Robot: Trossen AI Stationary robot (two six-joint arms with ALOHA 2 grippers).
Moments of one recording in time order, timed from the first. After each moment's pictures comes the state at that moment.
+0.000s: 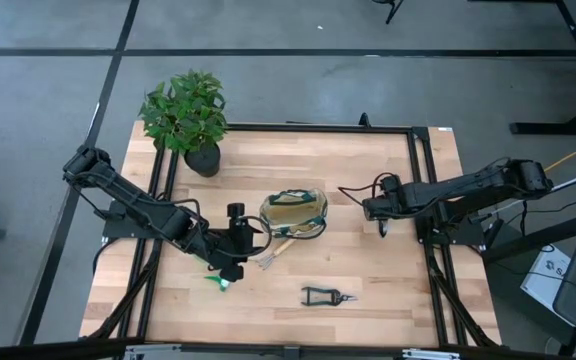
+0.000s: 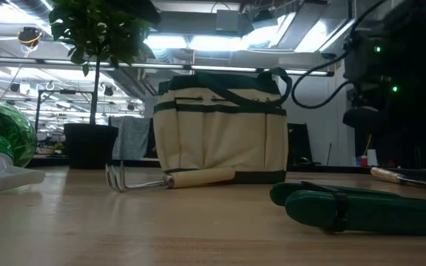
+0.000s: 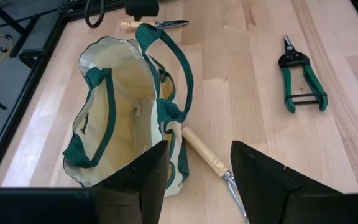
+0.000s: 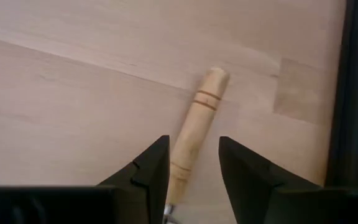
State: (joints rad) left arm -0.49 1.37 1.07 -0.50 -0.58 -0.21; right arm 0.06 1.24 0.55 -0.92 0.47 1.38
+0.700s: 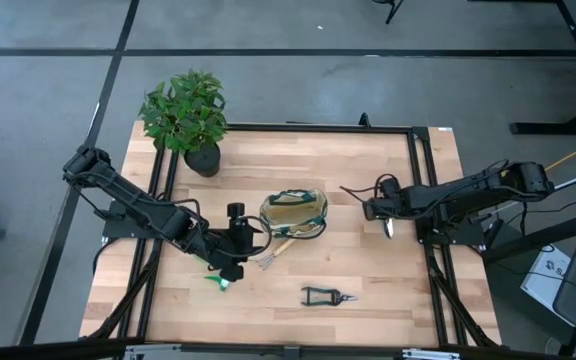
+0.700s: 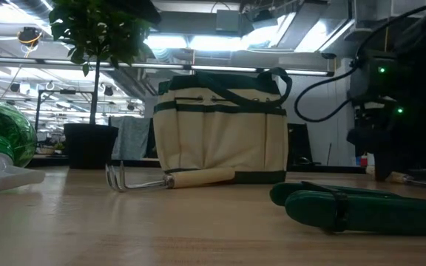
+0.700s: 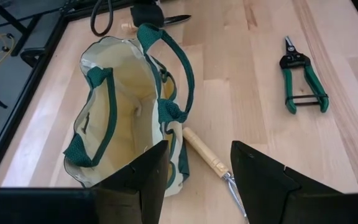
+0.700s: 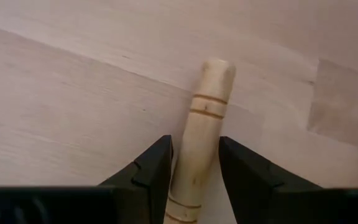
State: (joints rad) left arm -0.49 1.37 1.07 -0.50 -0.59 -0.22; right arm 0.00 1.23 0.38 -0.65 0.48 1.23
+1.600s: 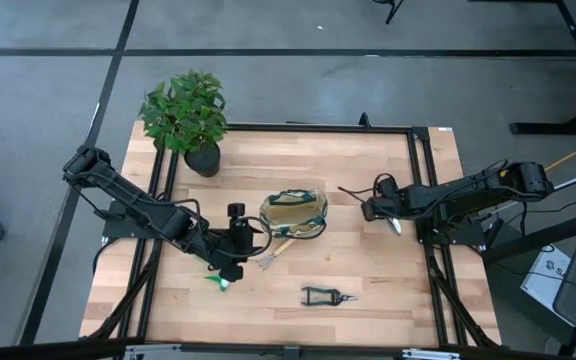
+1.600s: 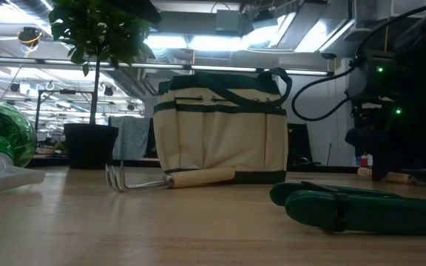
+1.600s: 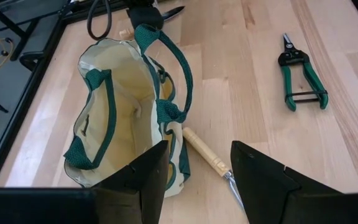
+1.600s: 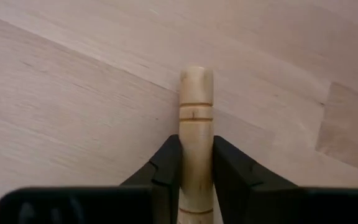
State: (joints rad) left arm -0.49 1.37 1.07 -0.50 -0.58 -0.20; right arm 0.00 1.24 0.38 -0.61 0.50 1.14
